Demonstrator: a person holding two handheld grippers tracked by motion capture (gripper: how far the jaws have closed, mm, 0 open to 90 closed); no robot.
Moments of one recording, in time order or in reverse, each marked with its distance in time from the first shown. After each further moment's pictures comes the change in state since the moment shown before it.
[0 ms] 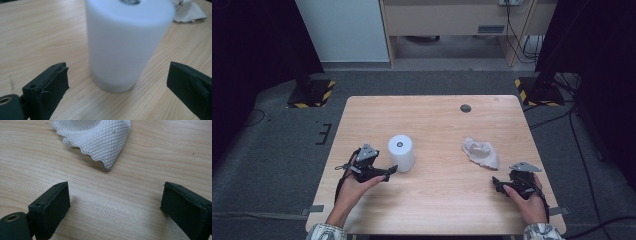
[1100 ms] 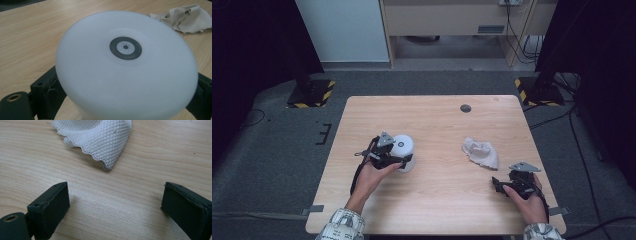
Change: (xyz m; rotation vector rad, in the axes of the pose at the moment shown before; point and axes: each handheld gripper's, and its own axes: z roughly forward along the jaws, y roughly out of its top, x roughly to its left) left arm -0.007 0.035 0.046 0.030 0.009 0.001; right arm 0.001 0.000 0.000 0.001 -0.001 0.000
